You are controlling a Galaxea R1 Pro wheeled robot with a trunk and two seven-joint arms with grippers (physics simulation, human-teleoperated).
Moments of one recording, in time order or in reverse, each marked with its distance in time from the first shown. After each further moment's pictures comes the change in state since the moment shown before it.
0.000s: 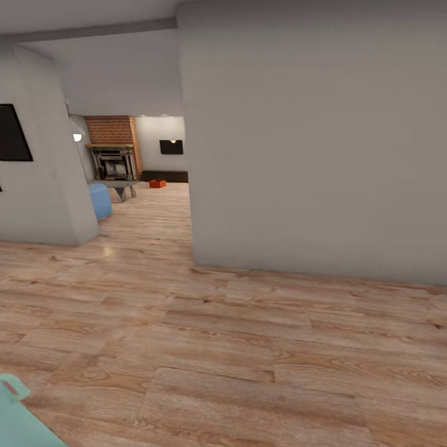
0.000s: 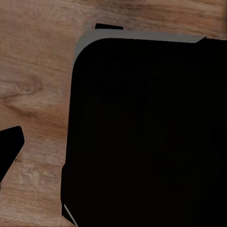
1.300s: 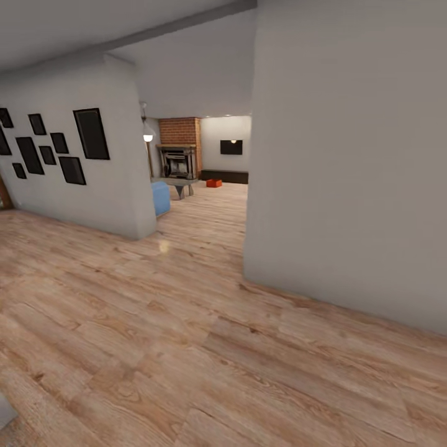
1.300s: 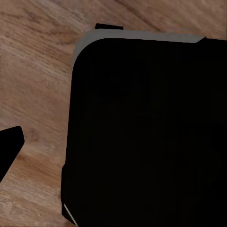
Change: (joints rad) left arm 0.000 0.000 0.000 0.000 0.000 0.000 0.000; right arm 0.000 0.000 -0.001 0.000 0.001 0.000 0.000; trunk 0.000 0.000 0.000
